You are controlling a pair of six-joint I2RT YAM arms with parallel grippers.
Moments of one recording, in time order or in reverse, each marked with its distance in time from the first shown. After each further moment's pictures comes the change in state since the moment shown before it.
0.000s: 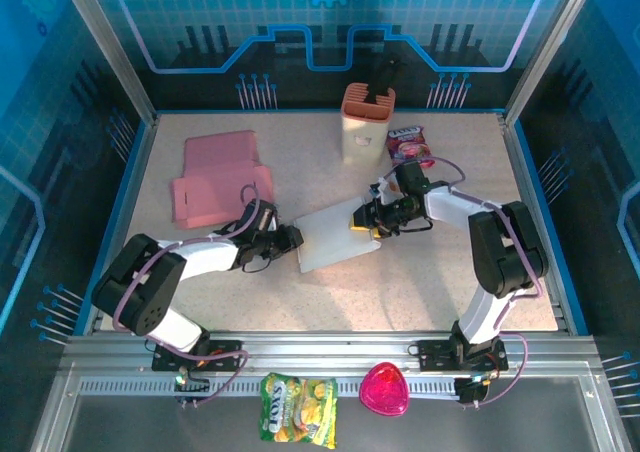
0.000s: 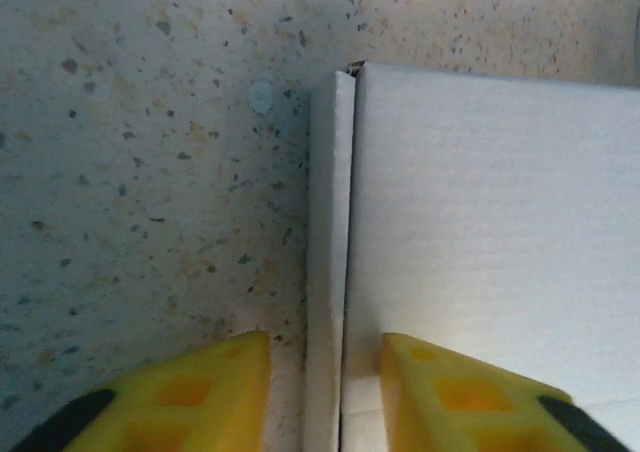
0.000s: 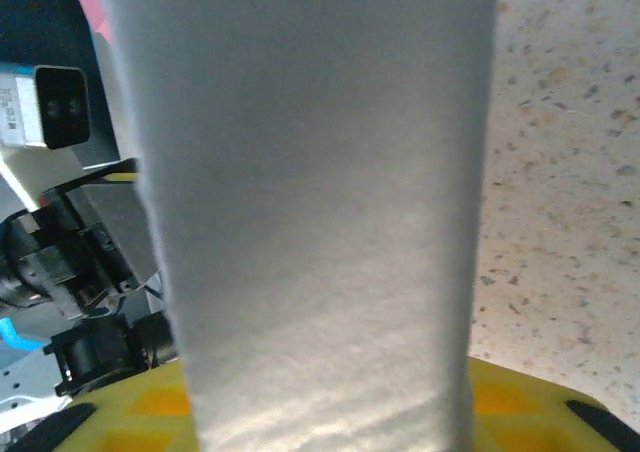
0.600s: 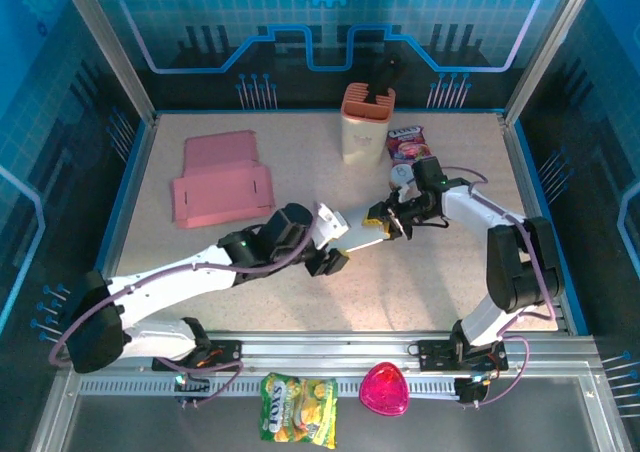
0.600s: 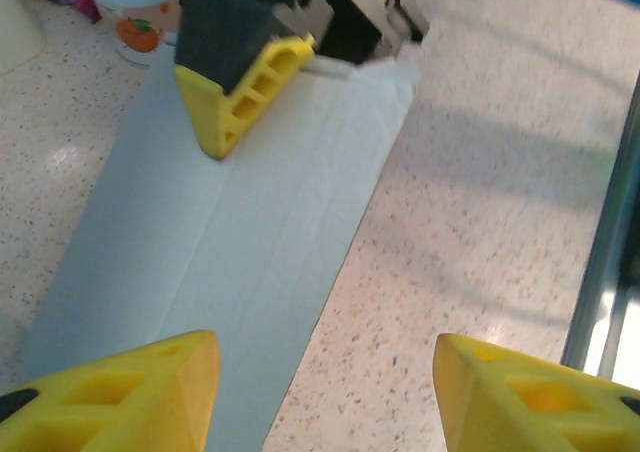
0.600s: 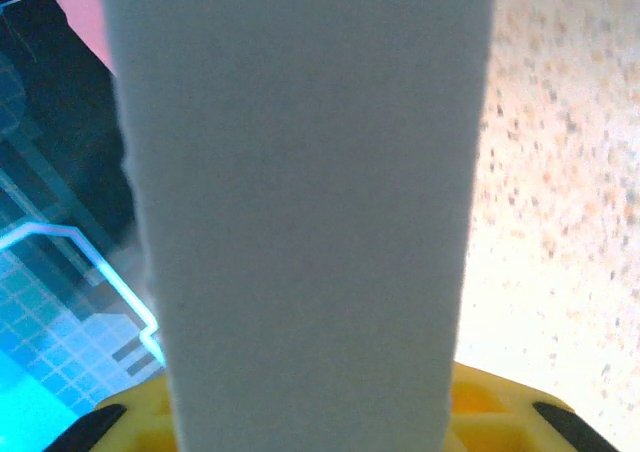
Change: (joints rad) left arm -0.442 -0.245 0.275 -0.307 -0.177 0.937; right arm -0.085 -0.119 -0.005 -0.193 -0.068 0.355
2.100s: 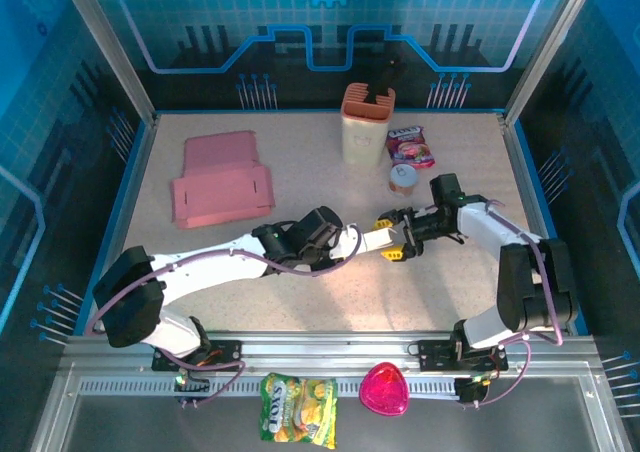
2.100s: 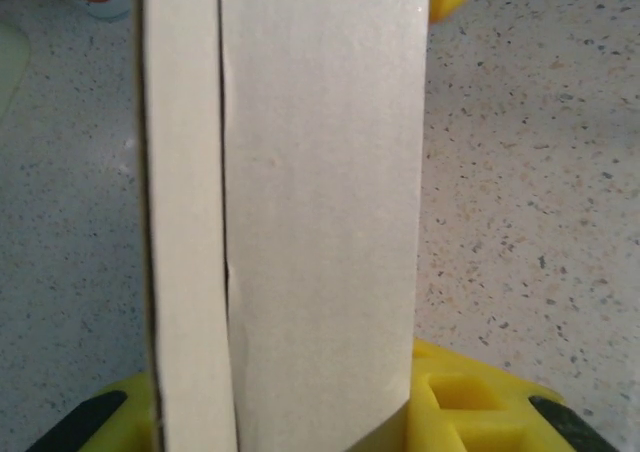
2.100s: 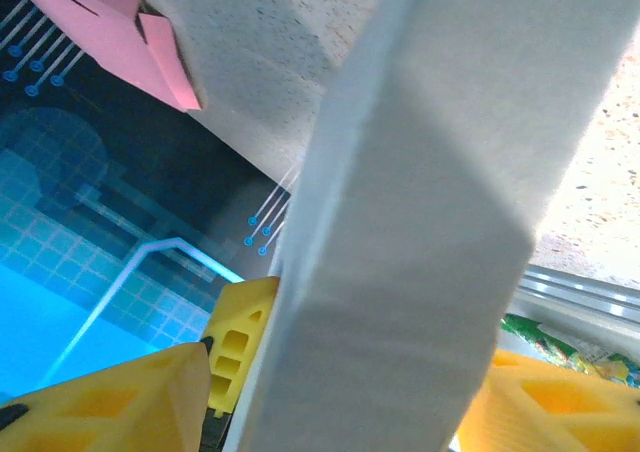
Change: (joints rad) left arm -0.033 0.211 0.133 -0.159 -0.151 0.377; right arm -0.097 -0.135 -0.167 -0.024 -0.146 0.277
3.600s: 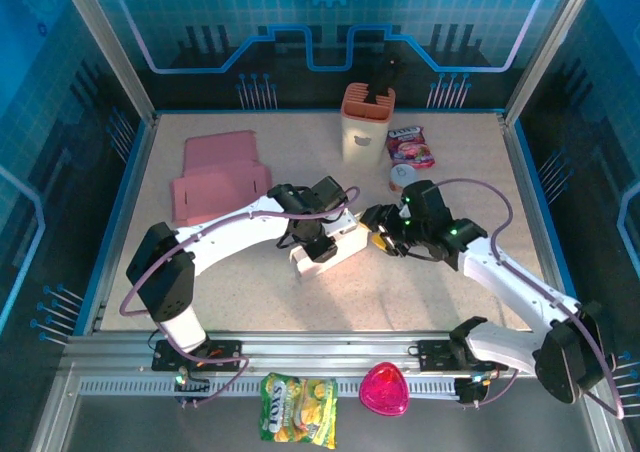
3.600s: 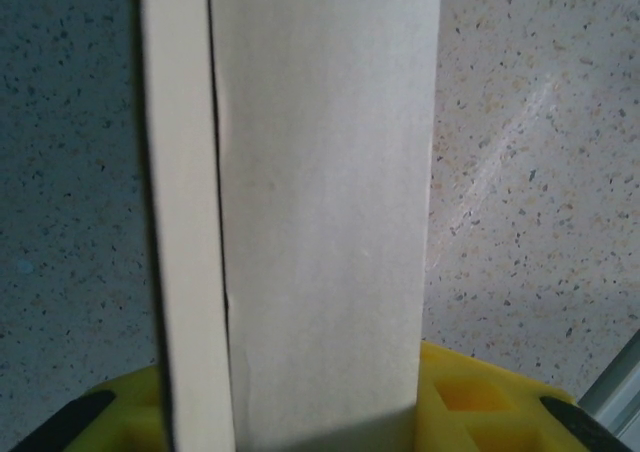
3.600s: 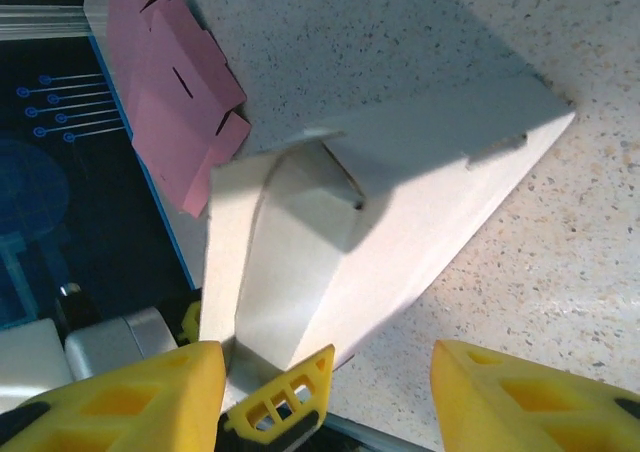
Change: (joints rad) left arm 0.132 0.217 0.348 -0.526 0.124 -0.282; right arm 0.379 -0.382 -0.076 0.251 0.702 0.151
